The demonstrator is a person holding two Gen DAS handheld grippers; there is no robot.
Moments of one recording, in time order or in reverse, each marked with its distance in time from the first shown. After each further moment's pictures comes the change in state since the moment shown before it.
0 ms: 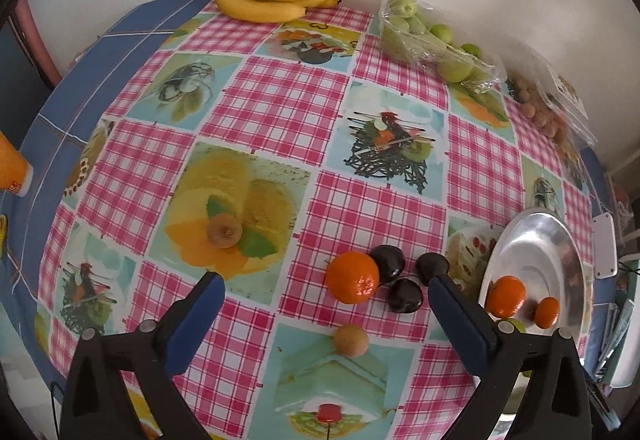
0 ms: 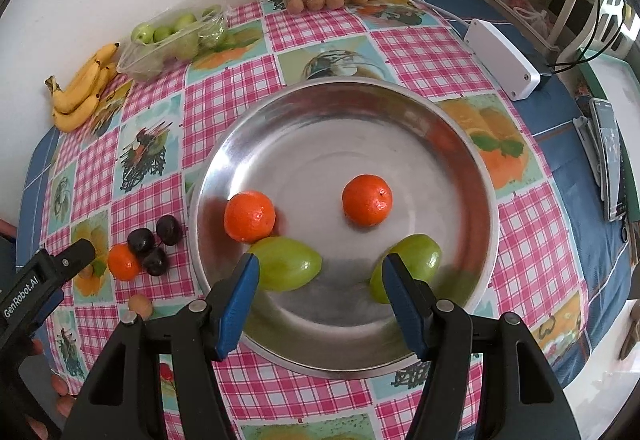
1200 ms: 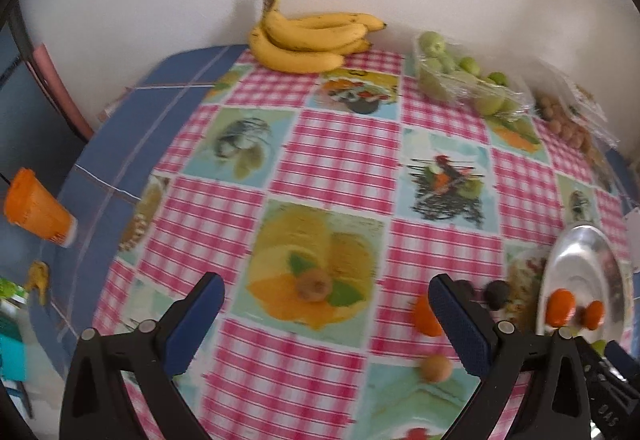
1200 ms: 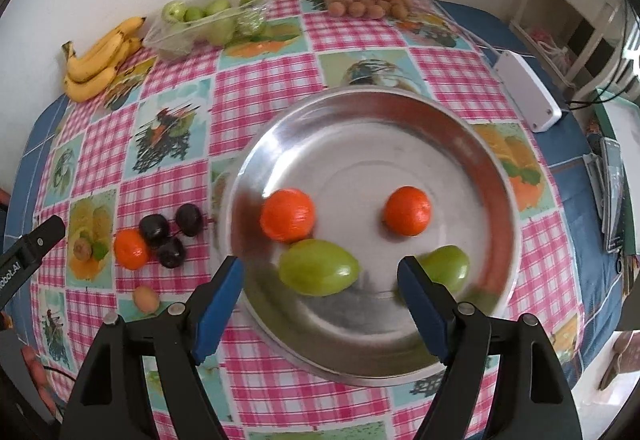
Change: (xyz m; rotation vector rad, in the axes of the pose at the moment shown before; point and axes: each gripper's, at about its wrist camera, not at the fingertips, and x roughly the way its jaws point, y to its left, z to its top) left arm -0.017 0.039 0.012 0.089 -0.156 0.141; right arm 0.006 0.038 -0.003 -0.126 -0.022 -0.022
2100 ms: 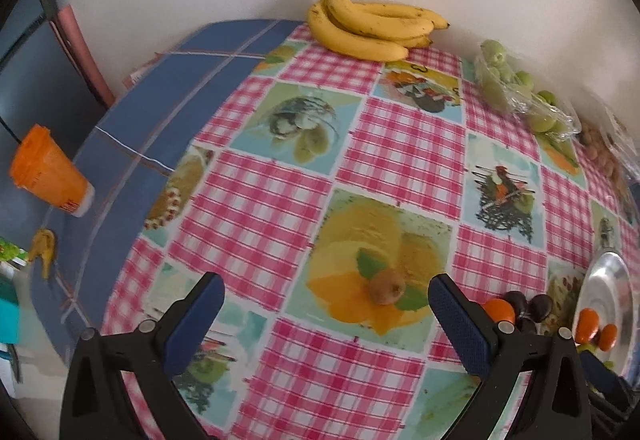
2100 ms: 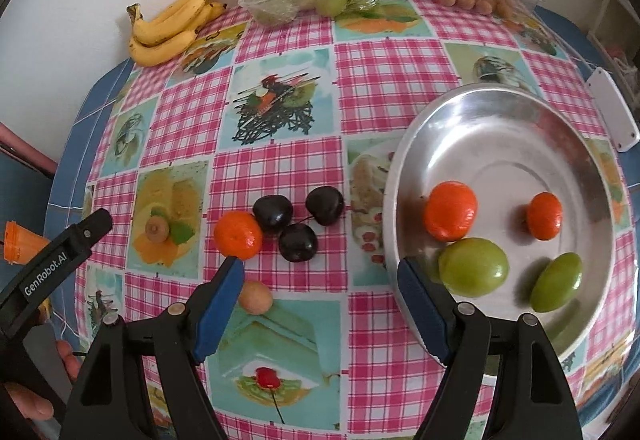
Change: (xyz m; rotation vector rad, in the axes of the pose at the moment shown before) left arm 0.020 0.053 -0.001 -0.127 0.054 0.004; right arm 0.017 0.081 -0.002 -0.086 0.057 0.199
